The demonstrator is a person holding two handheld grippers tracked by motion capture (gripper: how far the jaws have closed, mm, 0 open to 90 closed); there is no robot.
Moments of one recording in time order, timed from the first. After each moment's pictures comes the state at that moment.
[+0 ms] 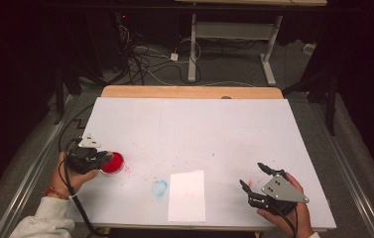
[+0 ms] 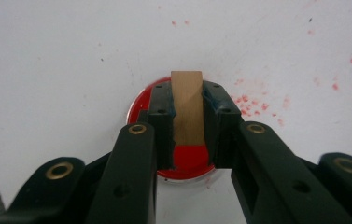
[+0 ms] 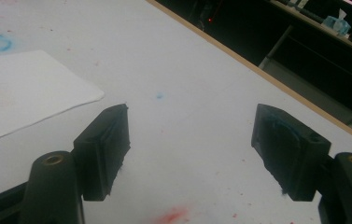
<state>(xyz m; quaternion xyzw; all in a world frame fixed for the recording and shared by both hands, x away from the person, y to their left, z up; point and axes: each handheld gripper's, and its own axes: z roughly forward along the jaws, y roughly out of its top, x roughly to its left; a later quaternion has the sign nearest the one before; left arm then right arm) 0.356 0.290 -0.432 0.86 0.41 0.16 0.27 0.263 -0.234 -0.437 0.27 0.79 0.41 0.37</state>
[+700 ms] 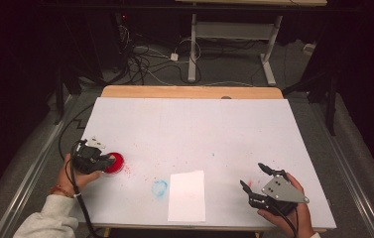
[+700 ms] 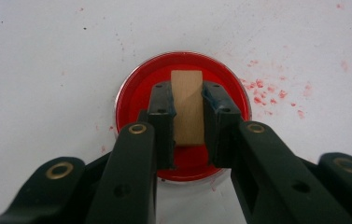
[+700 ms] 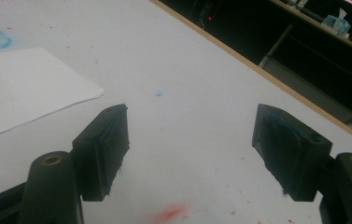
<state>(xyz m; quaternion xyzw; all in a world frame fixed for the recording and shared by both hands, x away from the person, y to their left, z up) 0.368 0.291 -0.454 0.86 0.43 0.12 0.26 0.262 -0.235 -0.437 0.27 0.79 0.40 0.38</state>
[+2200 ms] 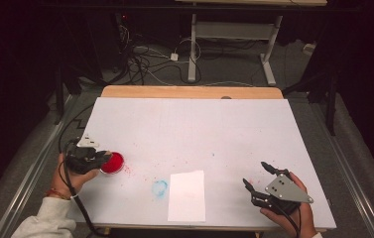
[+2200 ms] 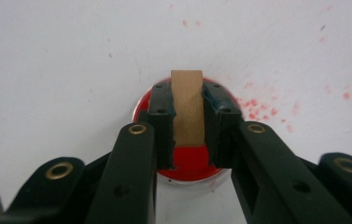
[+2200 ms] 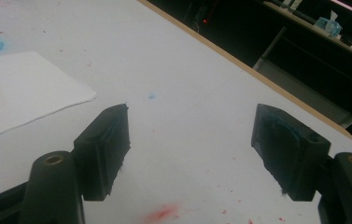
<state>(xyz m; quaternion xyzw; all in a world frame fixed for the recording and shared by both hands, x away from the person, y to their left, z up) 0.353 0.294 -0.431 0.84 0.43 0.16 0.29 0.262 -0.241 -0.434 0.28 0.78 0.41 0.38</state>
